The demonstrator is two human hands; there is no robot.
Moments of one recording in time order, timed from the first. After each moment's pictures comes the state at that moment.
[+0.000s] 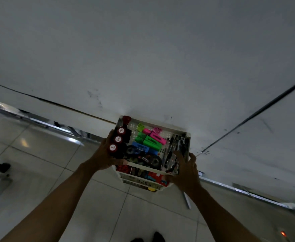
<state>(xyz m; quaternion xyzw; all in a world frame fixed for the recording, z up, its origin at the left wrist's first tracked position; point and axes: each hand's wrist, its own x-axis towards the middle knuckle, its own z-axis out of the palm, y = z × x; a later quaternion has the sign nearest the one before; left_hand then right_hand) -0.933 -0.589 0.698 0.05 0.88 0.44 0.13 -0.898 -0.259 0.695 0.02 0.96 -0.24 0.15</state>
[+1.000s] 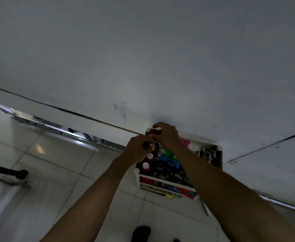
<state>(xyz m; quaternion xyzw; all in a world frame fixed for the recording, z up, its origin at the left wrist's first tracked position) -1.001 -0.595 0.752 0.02 0.92 0.37 0.13 -1.063 -0.450 0.740 -0.02 0.92 -0.36 0.16</state>
